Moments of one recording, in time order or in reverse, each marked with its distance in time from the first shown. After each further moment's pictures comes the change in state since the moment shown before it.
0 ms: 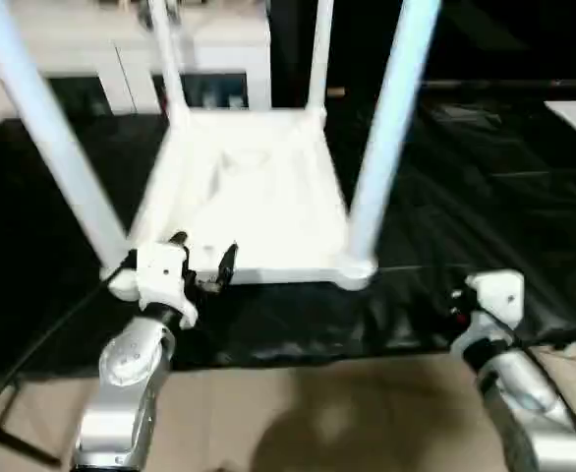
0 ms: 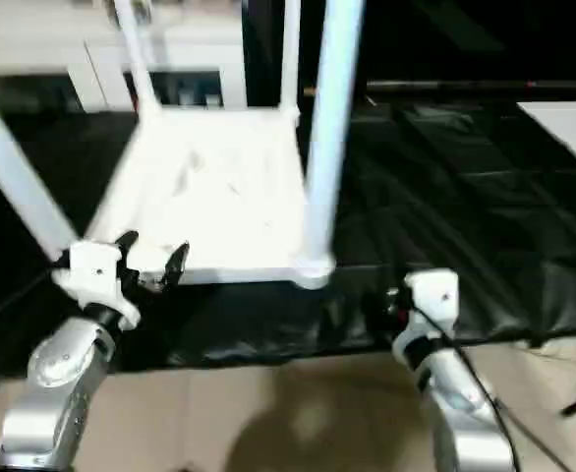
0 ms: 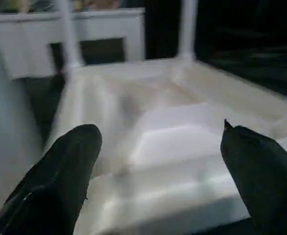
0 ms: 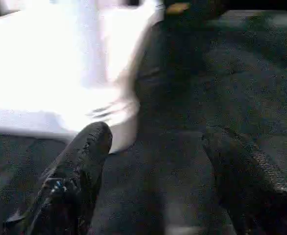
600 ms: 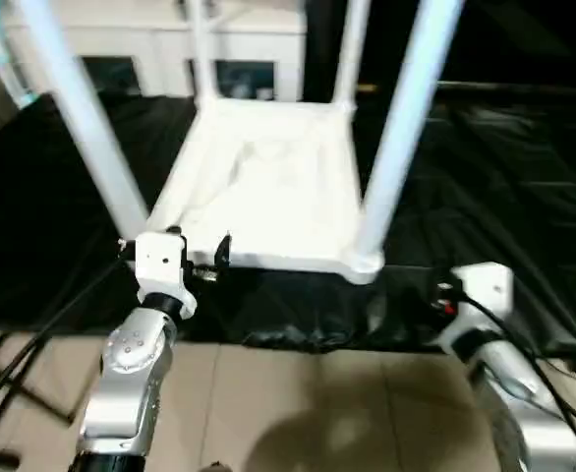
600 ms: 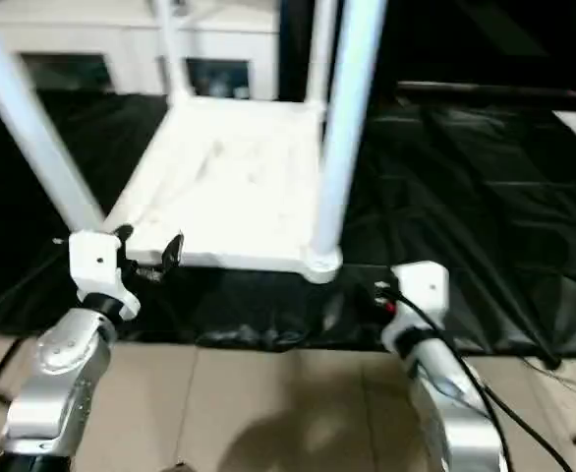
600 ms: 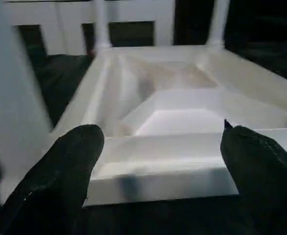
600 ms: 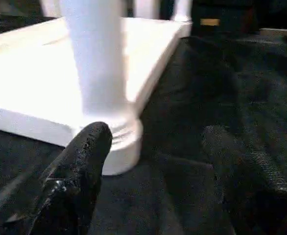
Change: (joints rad) left arm -0.043 -0.038 0.018 0.064 0.015 0.010 0.062; right arm -0.110 -0.028 0.015 0.059 -0.015 -0.001 0.000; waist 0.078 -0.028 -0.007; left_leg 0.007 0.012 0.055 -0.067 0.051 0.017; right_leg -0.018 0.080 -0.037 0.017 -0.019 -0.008
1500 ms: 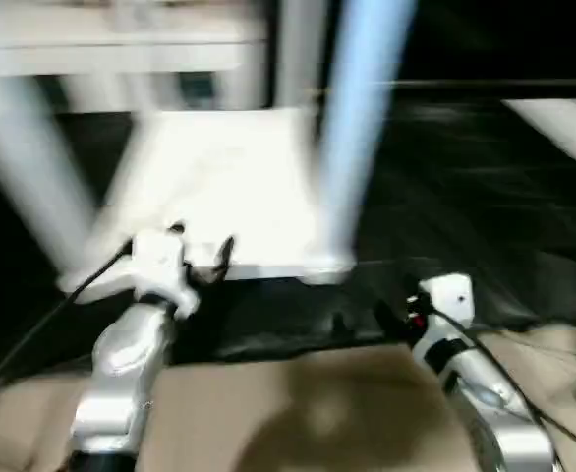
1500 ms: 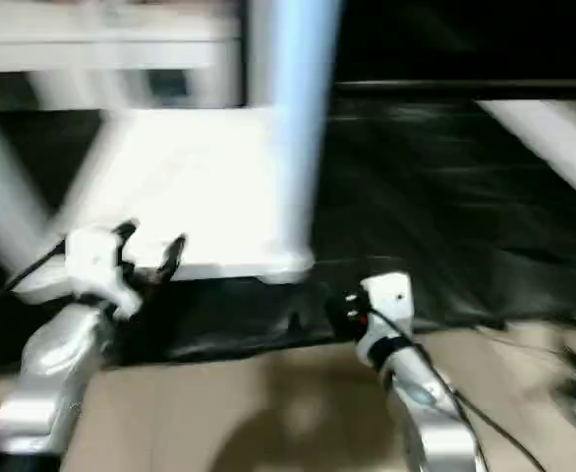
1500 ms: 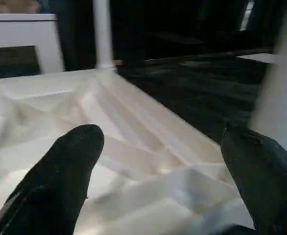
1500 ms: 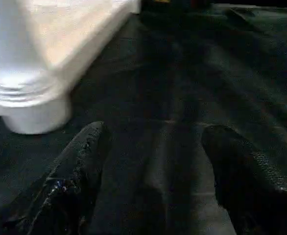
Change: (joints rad) left arm 0.000 0.000 -0.061 -0.028 -0.032 -0.040 -0.108; right arm -0.002 -0.006 0.029 0.047 -0.014 -0.002 0.024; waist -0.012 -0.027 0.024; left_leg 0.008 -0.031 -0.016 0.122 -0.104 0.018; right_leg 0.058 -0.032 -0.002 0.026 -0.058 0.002
